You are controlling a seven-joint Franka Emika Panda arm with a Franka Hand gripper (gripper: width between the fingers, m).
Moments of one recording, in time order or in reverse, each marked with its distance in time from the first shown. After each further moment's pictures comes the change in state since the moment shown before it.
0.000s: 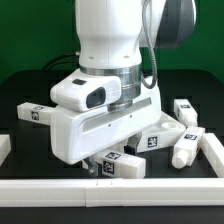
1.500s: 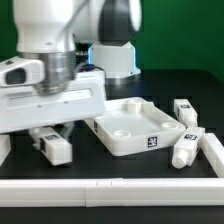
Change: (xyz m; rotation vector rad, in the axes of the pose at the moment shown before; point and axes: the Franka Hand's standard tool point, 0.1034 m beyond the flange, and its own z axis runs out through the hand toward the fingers) arm -0.143 0.037 -0.002 -0.041 0.020 0.363
